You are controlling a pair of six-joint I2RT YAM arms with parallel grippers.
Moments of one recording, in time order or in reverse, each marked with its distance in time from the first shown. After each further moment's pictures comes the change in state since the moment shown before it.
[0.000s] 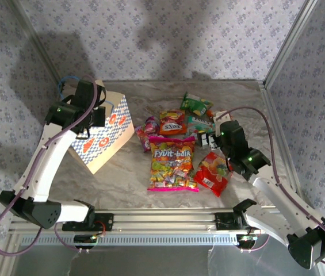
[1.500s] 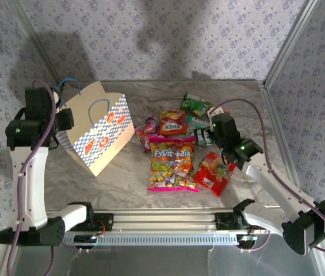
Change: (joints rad) left arm 0.408 -0.169 0.008 -0.005 0.116 0.149; right arm 0.011 0.163 0.114 -0.054 0.026 0.013
